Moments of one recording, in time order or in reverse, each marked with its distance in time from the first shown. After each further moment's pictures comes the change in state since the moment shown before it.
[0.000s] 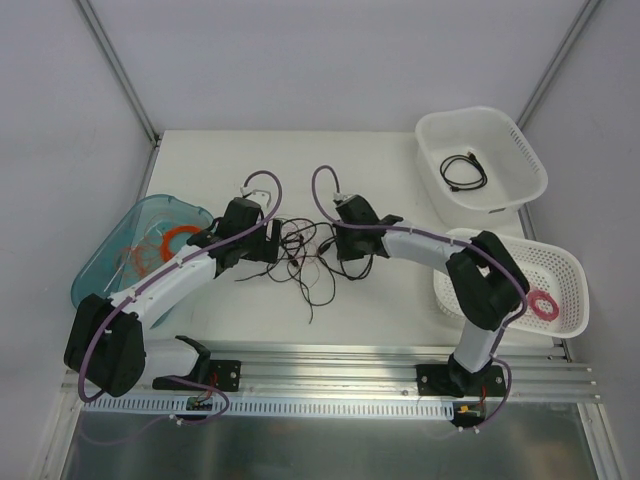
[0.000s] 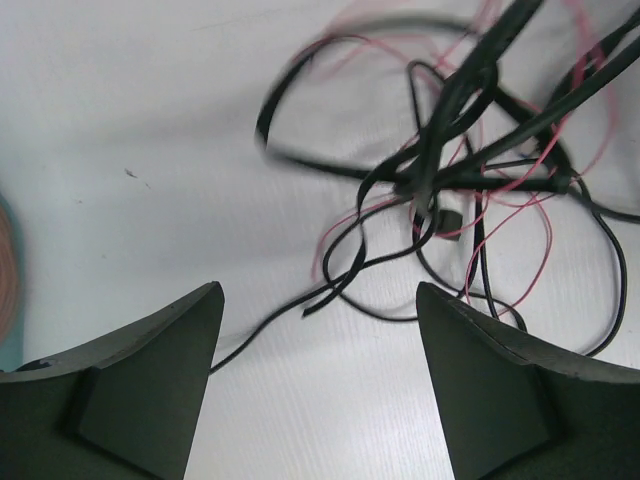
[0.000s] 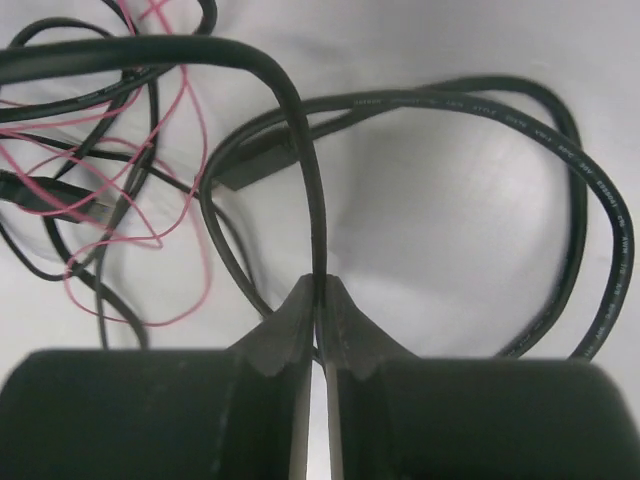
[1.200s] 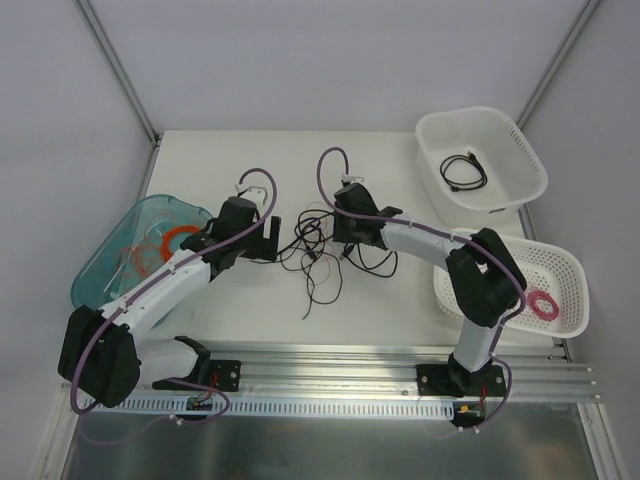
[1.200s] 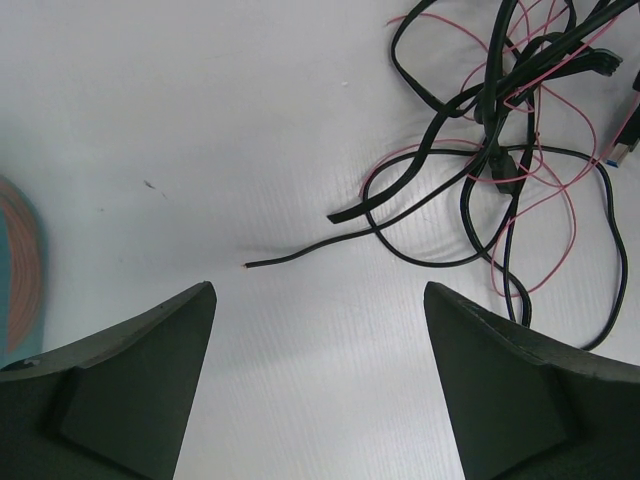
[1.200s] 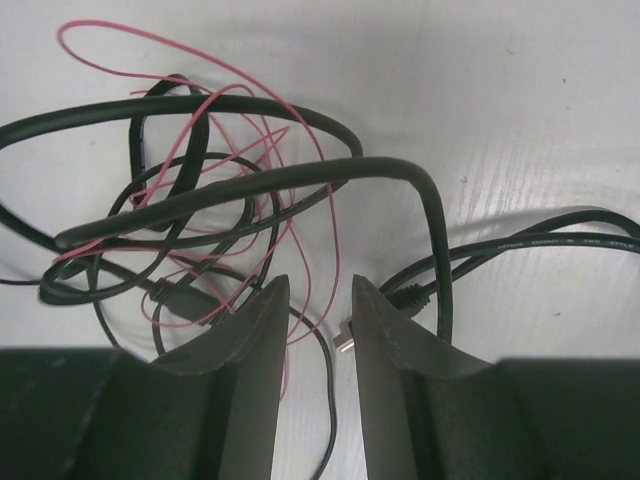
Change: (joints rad) left arm 0.000 -0.058 0.002 -0.001 -0.012 0.000; right arm -0.039 -0.011 0.068 0.019 0.175 0.123
